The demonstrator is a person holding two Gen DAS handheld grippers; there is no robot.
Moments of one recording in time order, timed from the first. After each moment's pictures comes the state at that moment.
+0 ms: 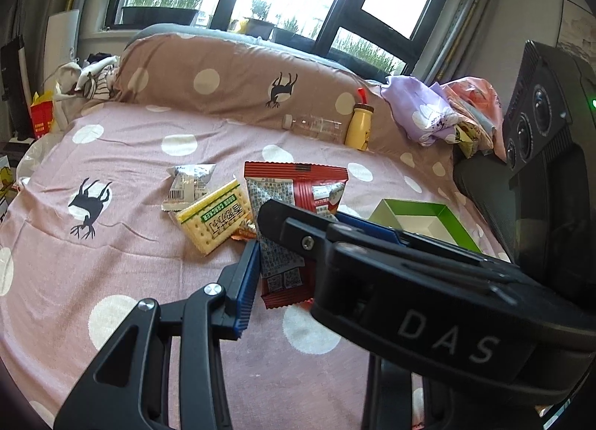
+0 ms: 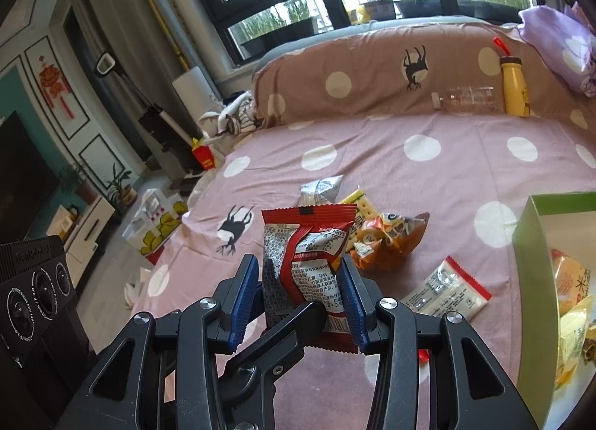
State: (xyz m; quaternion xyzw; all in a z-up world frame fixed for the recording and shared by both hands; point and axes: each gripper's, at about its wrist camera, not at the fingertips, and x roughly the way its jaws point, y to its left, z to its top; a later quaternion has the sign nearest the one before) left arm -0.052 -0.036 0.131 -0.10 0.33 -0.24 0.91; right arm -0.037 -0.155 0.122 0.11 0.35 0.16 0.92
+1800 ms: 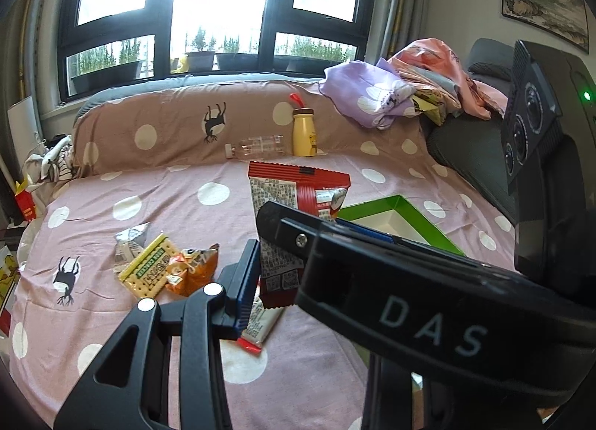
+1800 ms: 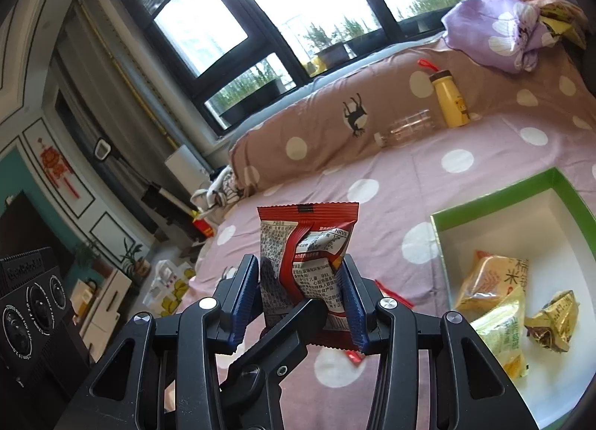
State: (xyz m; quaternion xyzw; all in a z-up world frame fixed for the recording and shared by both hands) left arm -0.079 -0.152 0.176 0.02 0.28 -0.28 0.92; right arm -0.081 -0.279 0.150 0.23 0.27 0.13 0.93
